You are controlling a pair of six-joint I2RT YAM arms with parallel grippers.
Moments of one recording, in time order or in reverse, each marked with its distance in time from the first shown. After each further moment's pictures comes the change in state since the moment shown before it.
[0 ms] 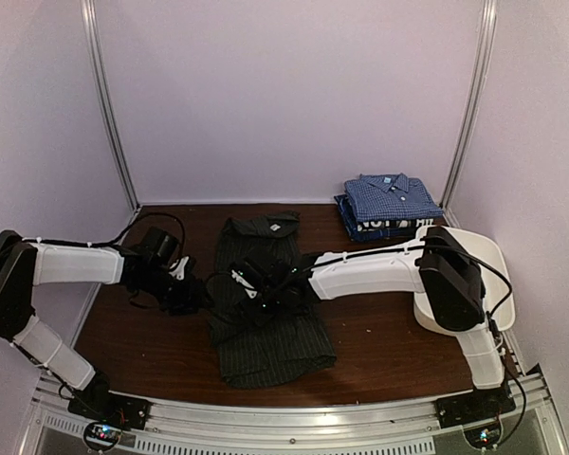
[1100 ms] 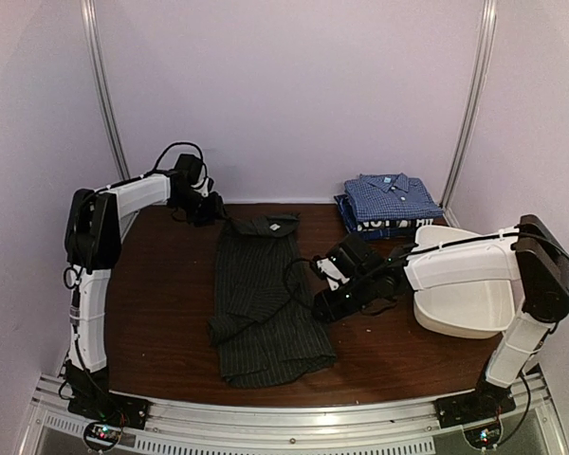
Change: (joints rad) left arm 0.149 0.810 1.221 -0.266 -0.111 0.153; right arm -0.216 -0.513 -0.653 0.106 -0.269 0.146
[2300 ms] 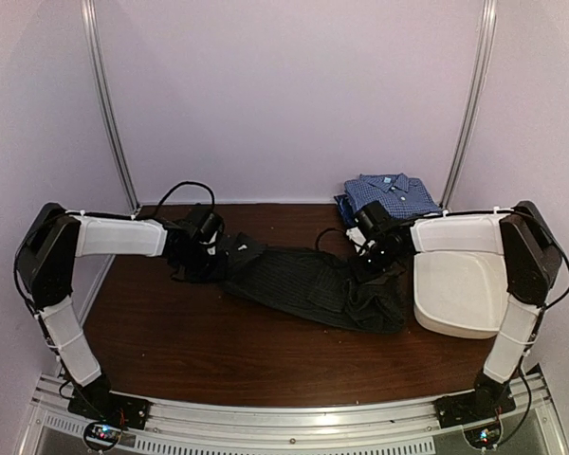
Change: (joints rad) left arm -0.338 -0.517 -0.838 0.172 -0.327 -0.143; right arm -0.287 0.126 0.185 -0.161 0.223 -0.222
